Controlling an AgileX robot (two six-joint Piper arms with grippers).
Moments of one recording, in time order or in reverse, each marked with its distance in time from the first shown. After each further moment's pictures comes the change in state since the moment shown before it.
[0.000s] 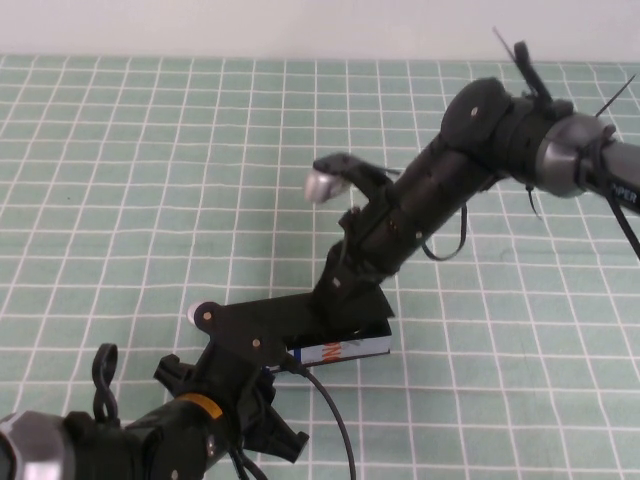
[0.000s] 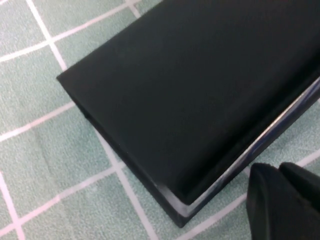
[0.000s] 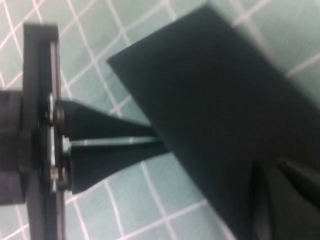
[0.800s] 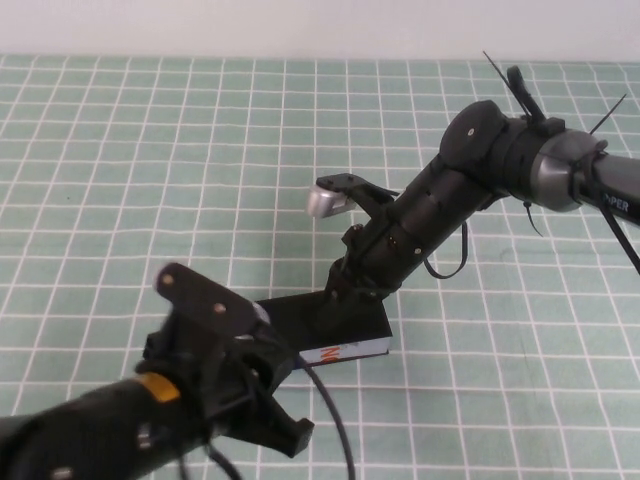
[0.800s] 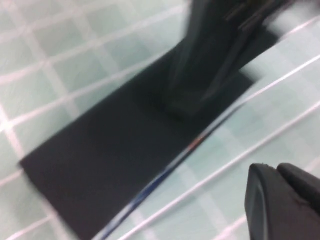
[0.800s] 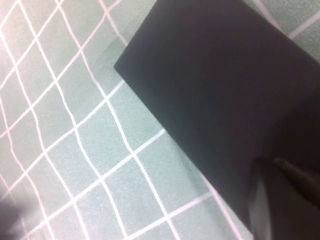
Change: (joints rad) right arm 0.002 0.014 0.051 0.013 -0.025 0.045; left arm 0.005 -0.364 0.000 0.000 0.251 0.002
